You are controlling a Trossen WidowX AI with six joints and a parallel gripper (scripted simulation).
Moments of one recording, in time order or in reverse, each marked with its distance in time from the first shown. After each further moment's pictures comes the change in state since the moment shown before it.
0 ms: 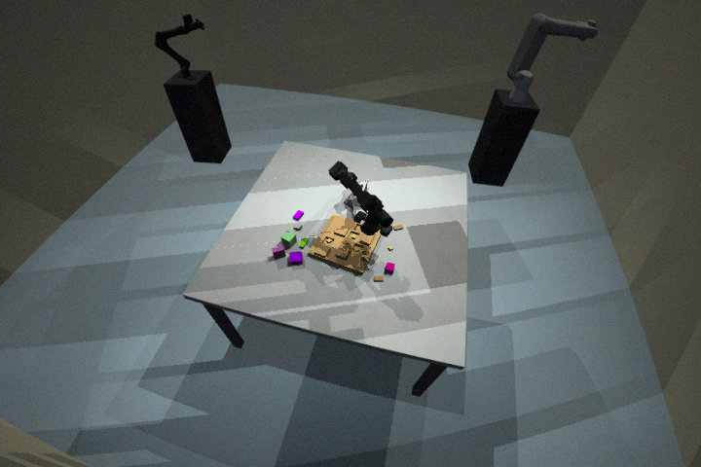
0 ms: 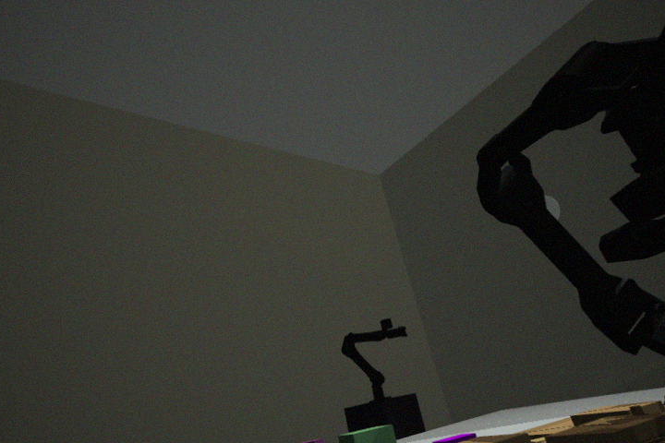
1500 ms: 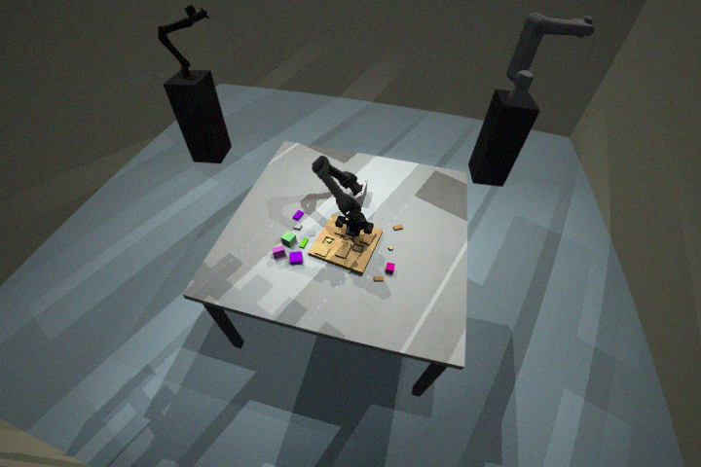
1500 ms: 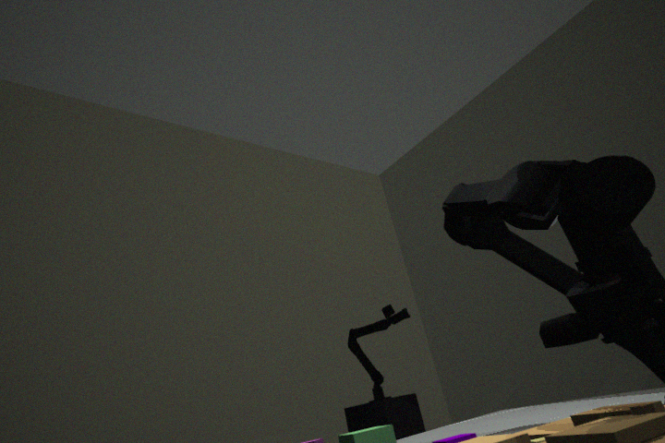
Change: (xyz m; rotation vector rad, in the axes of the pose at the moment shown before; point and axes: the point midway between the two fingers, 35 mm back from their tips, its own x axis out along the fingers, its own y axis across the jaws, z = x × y) arm 0.064 -0.099 0.009 -0.301 -0.005 -0.008
